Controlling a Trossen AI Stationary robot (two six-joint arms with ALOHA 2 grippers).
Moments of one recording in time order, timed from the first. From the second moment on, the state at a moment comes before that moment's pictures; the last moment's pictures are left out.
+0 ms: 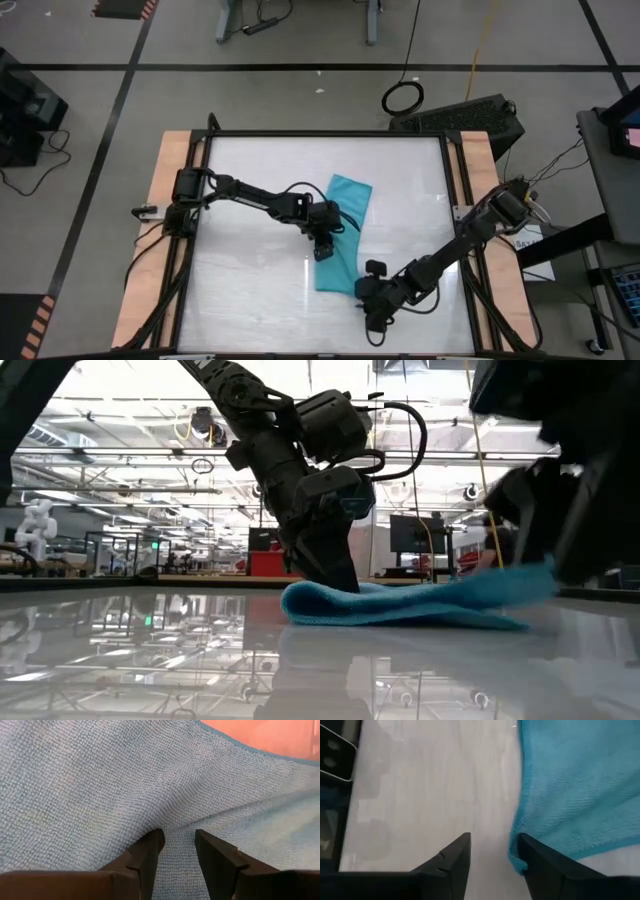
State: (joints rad) left arm 0.01 2.04 1.26 -0.26 0.22 -0.31; right arm 0.64 1.80 0.97 -0.13 0.23 0.71
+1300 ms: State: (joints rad) left arm 0.03 1.89 1.27 -0.27 0.43 -0.14; right arm 0.63 1.78 0.99 -0.14 0.33 0.45
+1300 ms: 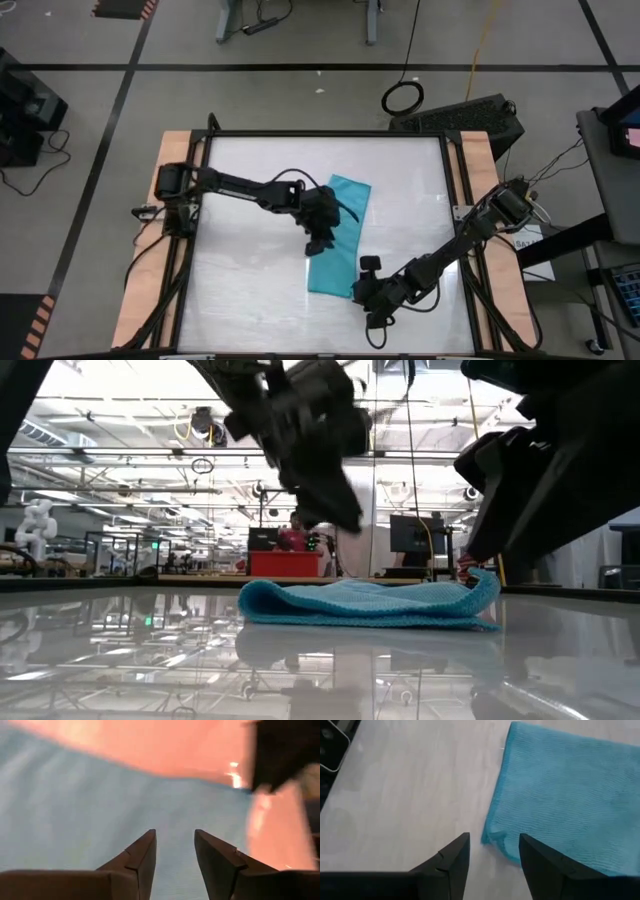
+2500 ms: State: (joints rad) left arm -0.31 1.87 1.14 -0.27 0.29 0.40; right arm 0.62 1.93 0.99 -0.01 0.37 0.37
